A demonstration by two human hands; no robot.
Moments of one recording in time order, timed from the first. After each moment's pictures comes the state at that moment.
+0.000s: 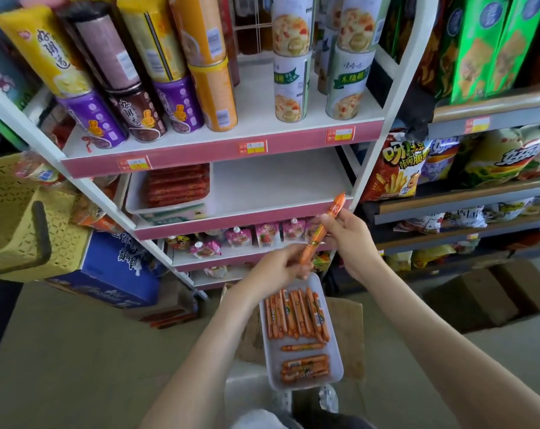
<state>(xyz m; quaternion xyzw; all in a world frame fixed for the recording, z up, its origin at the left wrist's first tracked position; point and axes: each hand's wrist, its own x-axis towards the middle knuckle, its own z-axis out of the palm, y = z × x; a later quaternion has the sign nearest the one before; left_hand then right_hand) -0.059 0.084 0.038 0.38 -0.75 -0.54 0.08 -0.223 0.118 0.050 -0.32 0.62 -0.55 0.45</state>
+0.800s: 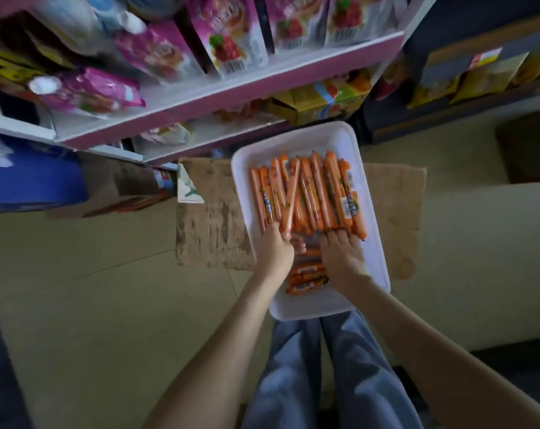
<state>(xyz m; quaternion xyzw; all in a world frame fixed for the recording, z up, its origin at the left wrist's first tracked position) -0.061 0.131 -0.357 0.68 -0.54 -0.50 -0.06 -0.175 0.217 -0.403 -0.61 0.72 0.13 0.29</state>
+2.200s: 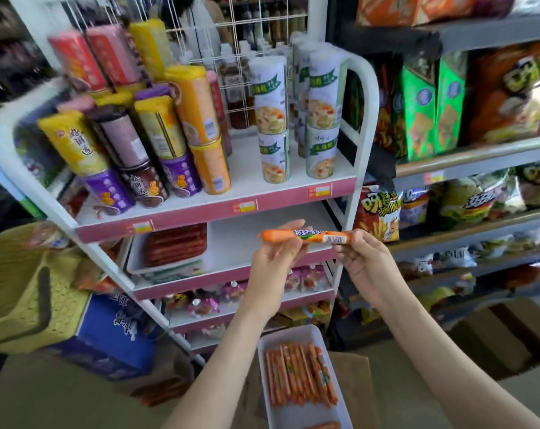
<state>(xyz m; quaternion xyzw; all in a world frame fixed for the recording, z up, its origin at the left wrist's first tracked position) -0.092 0.088 0.128 0.28 -0.53 -0.67 0.44 -0.251 0.139 0.113 -0.20 0.40 -0.74 0.50</state>
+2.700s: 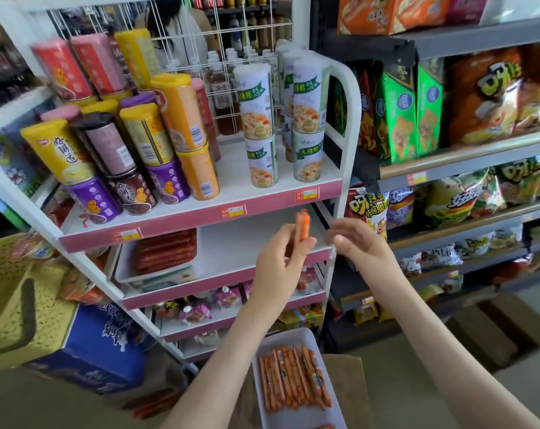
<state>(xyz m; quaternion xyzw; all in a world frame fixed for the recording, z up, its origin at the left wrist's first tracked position) -0.109 0.096 0.140 0.34 -0.76 -0.40 0.39 -0.260 0.160 0.137 -0.47 0.61 -0.56 0.32</state>
